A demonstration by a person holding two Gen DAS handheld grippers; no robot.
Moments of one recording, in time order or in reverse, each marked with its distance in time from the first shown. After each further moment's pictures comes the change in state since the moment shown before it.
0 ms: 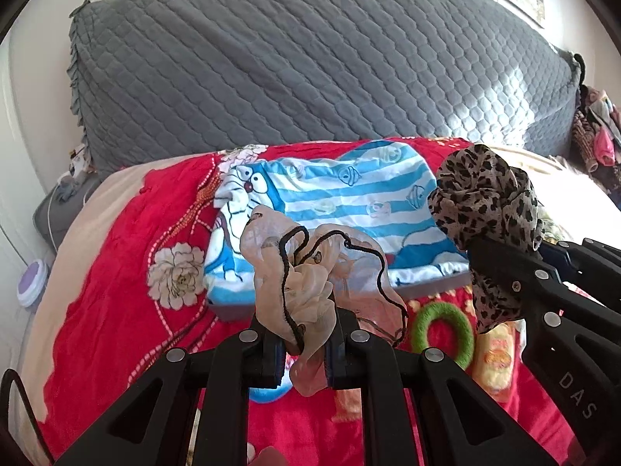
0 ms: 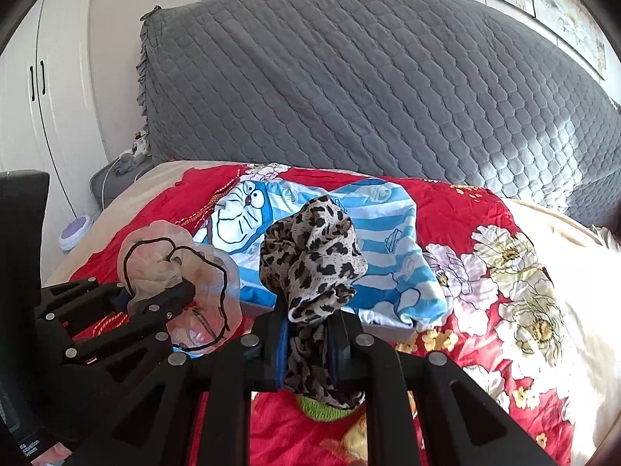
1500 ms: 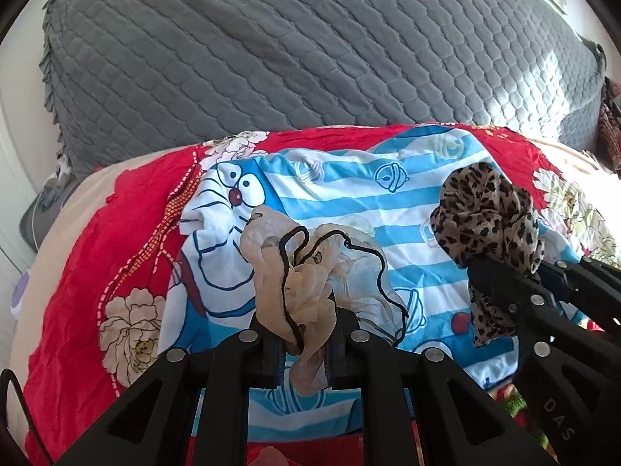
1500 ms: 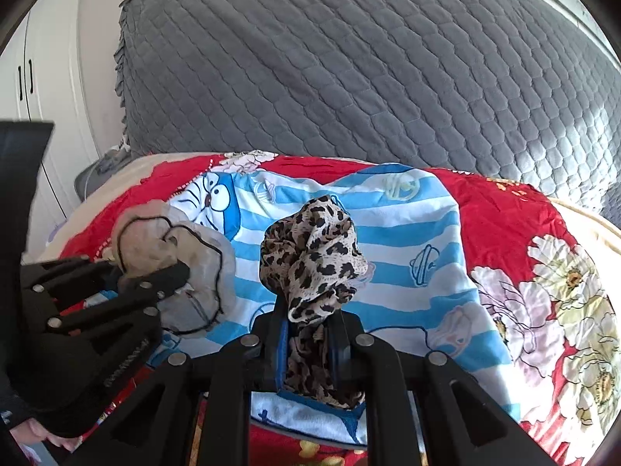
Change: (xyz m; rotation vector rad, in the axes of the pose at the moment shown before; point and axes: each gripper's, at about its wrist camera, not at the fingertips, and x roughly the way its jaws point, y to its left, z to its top) left arm 0.134 0.006 0.041 0.004 0.051 0.042; right arm 0.138 -0.034 0.017 0.005 0.011 0.046
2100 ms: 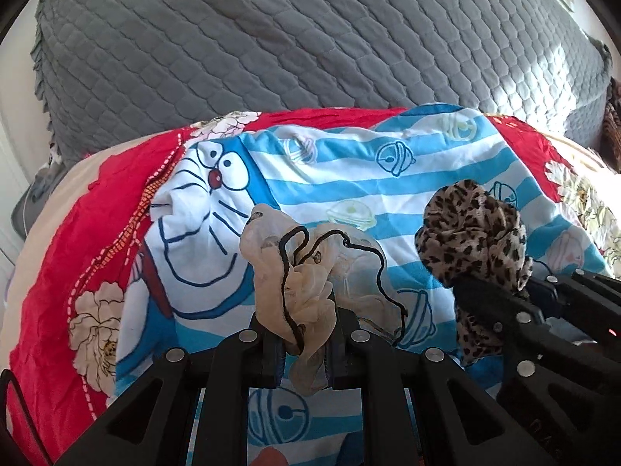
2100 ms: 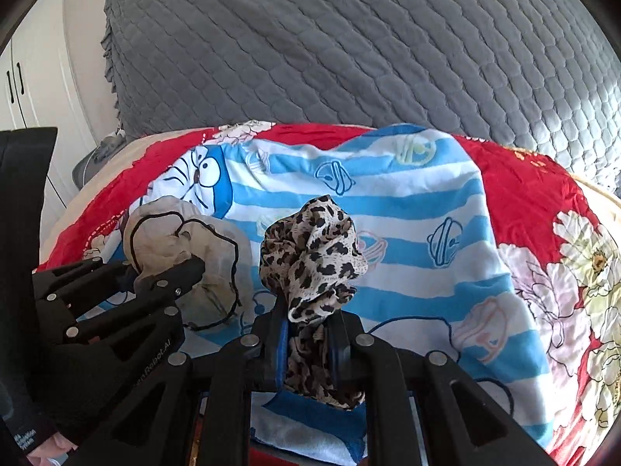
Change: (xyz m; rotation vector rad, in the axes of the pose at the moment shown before) left arm 0.034 -0.010 -0.004 -0.009 0.040 -0.007; right arm 0.033 -0.004 -0.005 0.027 0.124 0.027
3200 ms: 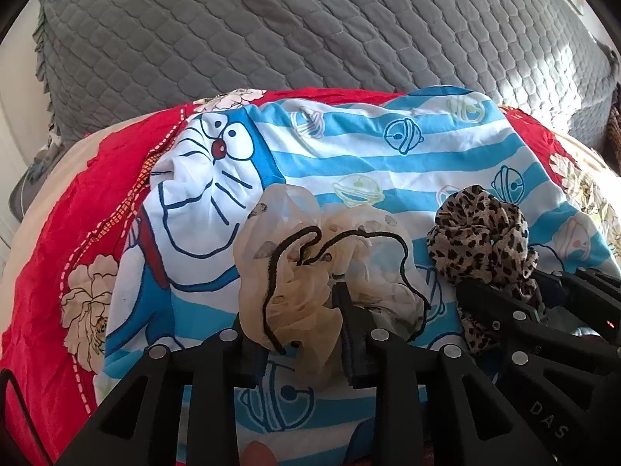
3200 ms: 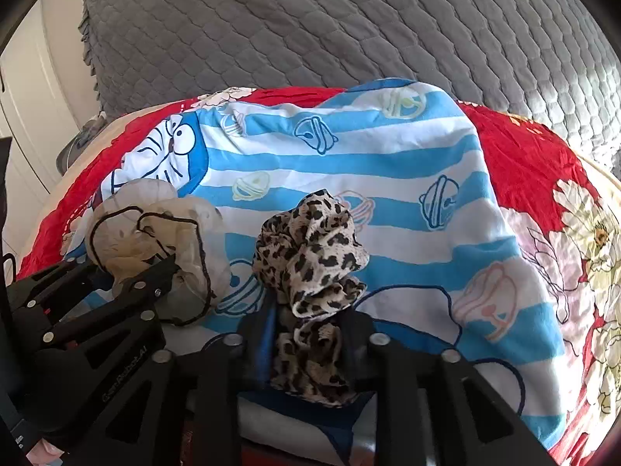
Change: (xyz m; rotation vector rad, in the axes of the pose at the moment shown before) left arm 0.004 0.007 -0.011 -0.033 0.052 -0.010; right arm 0.012 -0.010 -0.006 0.041 0.108 -0.031
